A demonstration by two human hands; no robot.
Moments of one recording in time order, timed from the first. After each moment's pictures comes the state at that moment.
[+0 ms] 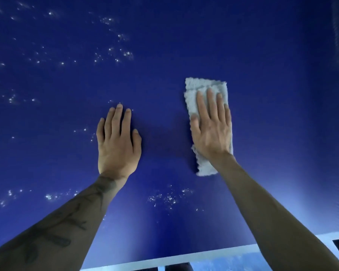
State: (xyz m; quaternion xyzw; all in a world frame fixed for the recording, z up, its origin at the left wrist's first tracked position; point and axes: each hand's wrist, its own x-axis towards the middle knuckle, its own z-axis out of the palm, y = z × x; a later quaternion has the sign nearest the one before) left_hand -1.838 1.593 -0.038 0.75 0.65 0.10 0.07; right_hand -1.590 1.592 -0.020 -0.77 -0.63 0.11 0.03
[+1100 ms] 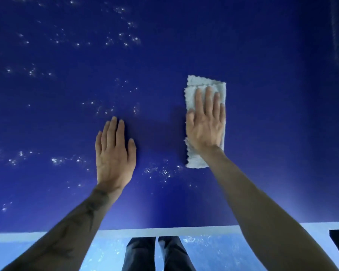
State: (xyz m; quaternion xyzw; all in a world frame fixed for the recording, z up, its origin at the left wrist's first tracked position) left_hand -1.846 1.492 -0.022 0.69 0.71 0.11 0.10; right_hand -1.607 1.547 -0.018 -0.78 -0.62 0.12 0.05
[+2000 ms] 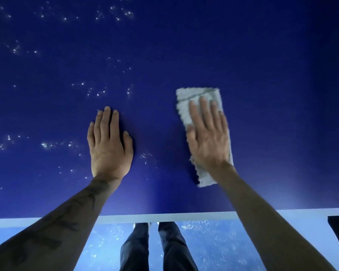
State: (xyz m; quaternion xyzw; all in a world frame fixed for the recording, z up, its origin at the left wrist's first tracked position) left_hand -1.846 1.471 -0.038 0.69 0.71 0.11 0.06; right_hand -1.588 1.468 -0.028 -0.71 -0.70 0.10 0.03
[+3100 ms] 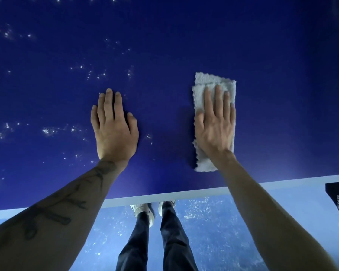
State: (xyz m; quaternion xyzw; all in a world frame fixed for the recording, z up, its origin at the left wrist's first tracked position) left_hand -1.850 1.468 -0.038 0.71 0.69 0.12 0.07; right_hand -1.606 1.438 -0.020 -0.80 -0.59 0.11 0.04
